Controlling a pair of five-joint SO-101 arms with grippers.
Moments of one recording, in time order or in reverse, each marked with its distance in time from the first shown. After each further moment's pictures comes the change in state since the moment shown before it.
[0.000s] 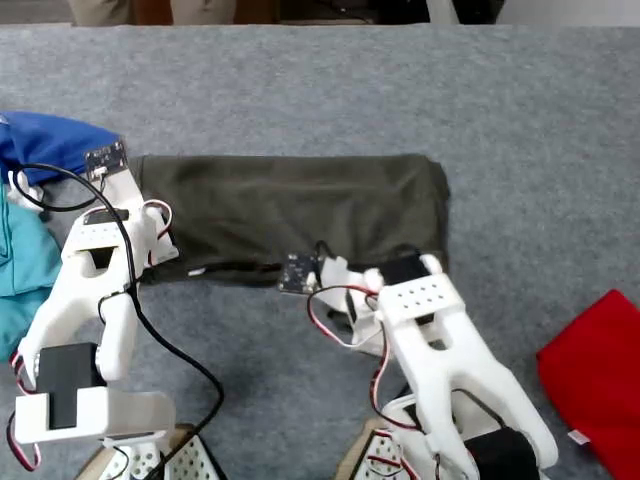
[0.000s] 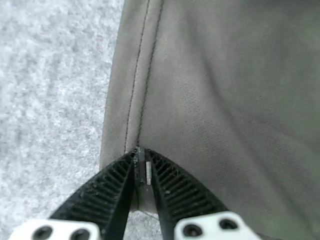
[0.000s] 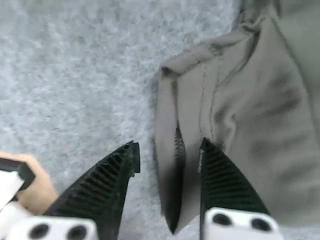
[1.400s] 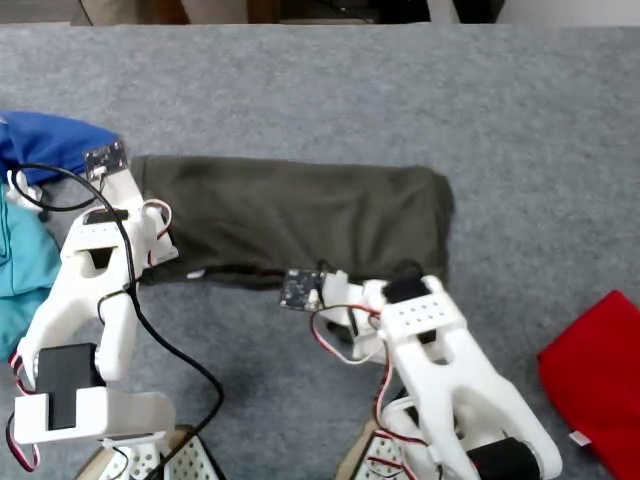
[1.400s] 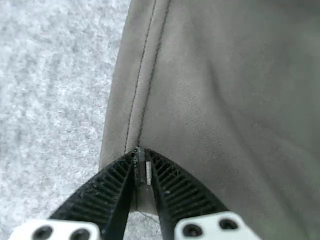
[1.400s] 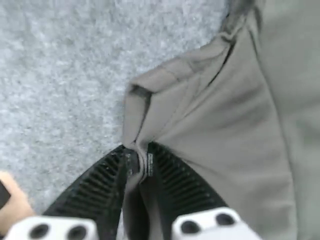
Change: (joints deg) left arm 0.0 0.0 0.0 0.0 0.0; right arm 0.4 -1.7 9.0 -9.6 3.1
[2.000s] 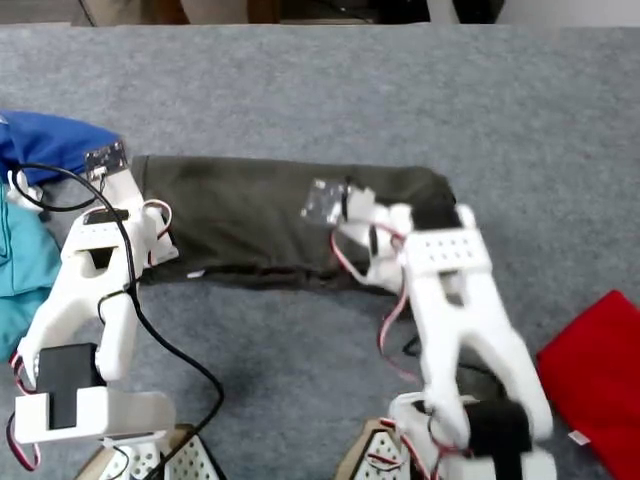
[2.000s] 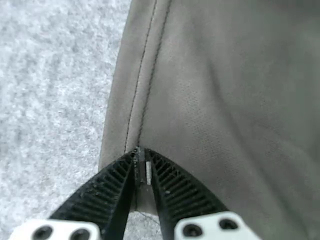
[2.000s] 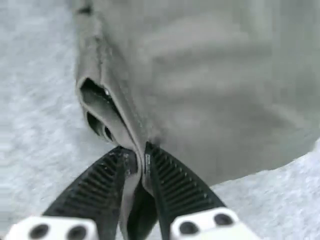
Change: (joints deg) left arm 0.0 0.0 0.0 0.0 0.0; right arm 9.5 13.0 -32.3 10.5 0.0
